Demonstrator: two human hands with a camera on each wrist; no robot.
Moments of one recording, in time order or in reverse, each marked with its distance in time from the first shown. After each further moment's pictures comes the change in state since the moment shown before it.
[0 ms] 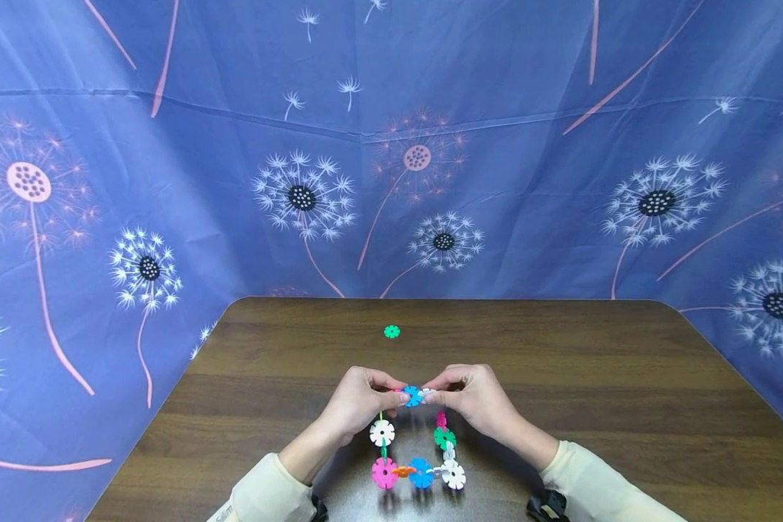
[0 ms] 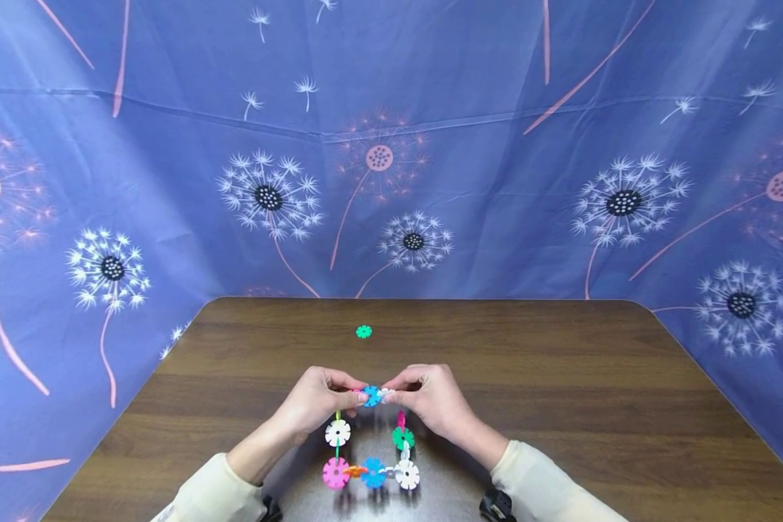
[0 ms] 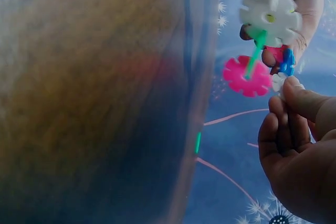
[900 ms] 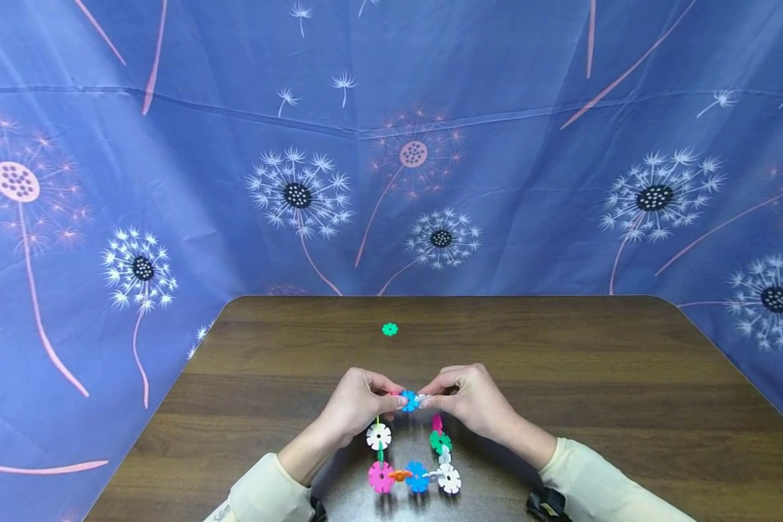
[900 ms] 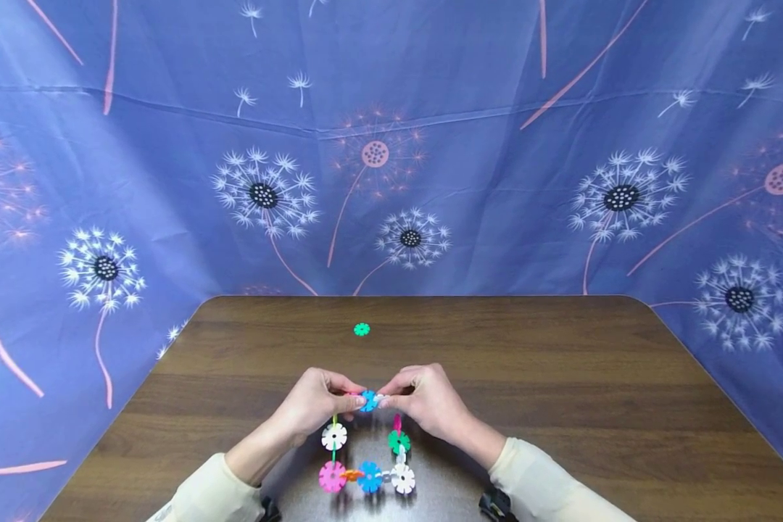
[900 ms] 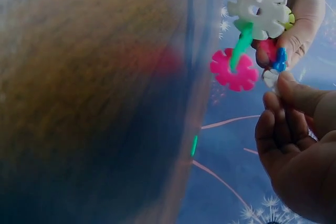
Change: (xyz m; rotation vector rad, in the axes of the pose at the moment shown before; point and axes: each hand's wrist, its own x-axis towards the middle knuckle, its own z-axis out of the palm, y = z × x) left_hand -0.003 0.000 0.005 0.048 0.009 -0.026; right_hand -0.002 -0.002 0.002 -0.042 -0.061 -0.080
